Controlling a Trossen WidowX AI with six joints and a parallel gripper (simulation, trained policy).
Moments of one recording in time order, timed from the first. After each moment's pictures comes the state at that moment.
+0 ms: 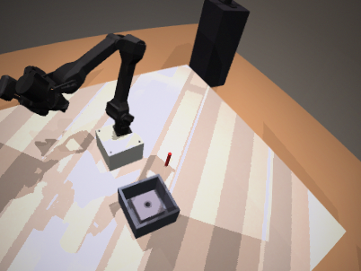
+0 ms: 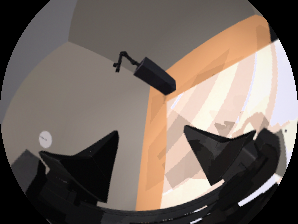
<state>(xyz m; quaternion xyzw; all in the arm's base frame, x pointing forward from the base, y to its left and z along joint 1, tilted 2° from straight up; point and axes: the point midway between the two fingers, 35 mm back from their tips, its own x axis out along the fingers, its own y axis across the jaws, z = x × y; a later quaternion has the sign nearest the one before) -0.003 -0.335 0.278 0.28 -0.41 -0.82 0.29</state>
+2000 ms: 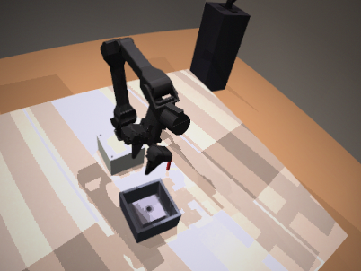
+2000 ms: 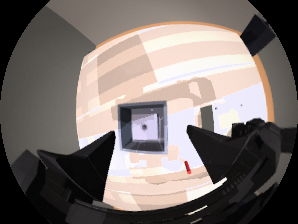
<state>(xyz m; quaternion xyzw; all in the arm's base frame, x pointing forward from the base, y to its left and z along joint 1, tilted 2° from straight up) 0.258 -0.021 0.173 0.46 0.30 -0.51 0.67</state>
